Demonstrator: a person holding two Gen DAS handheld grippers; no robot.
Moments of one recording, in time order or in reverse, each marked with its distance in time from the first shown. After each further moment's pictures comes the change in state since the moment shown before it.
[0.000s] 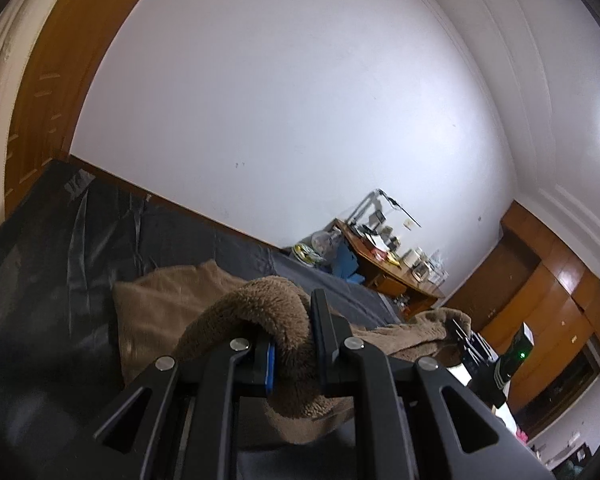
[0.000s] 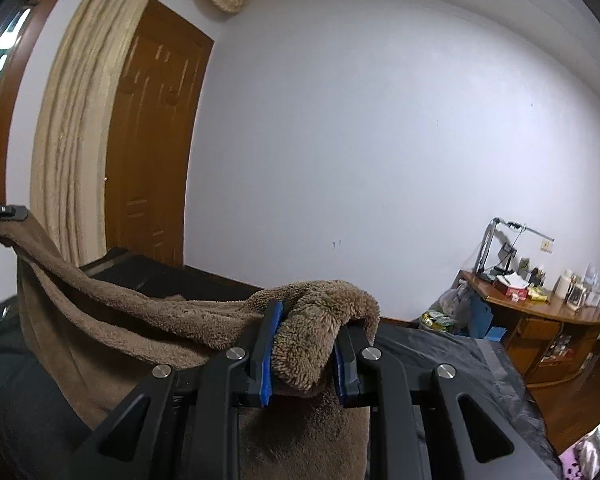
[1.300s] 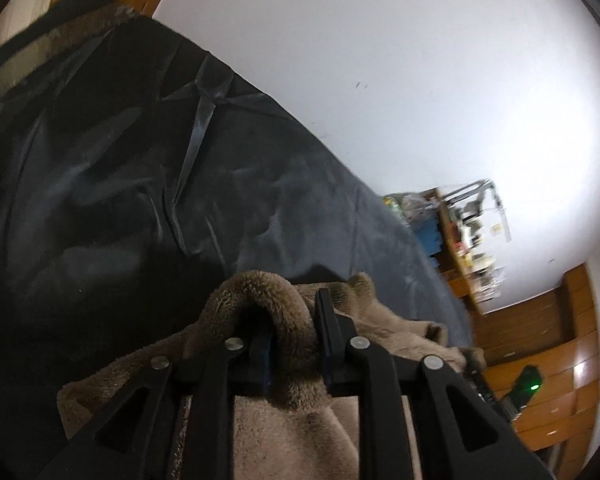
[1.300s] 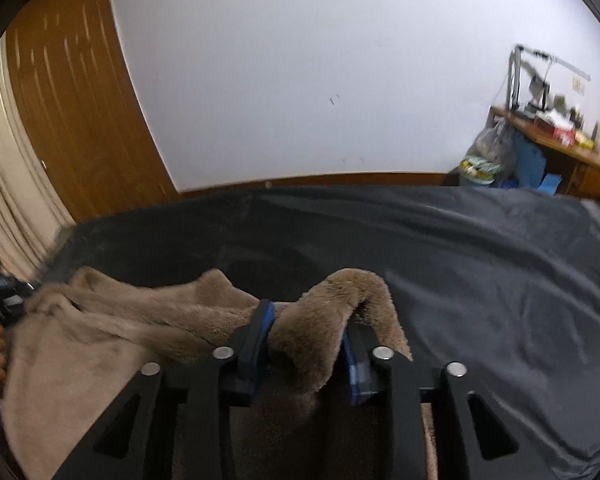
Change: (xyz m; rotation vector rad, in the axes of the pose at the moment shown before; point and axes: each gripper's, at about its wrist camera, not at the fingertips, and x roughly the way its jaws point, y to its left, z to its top) left arm 0.233 0.182 -0.006 -0.433 0.285 0.160; right arm 0.265 -0.061 -0.084 0.376 0.443 0.144
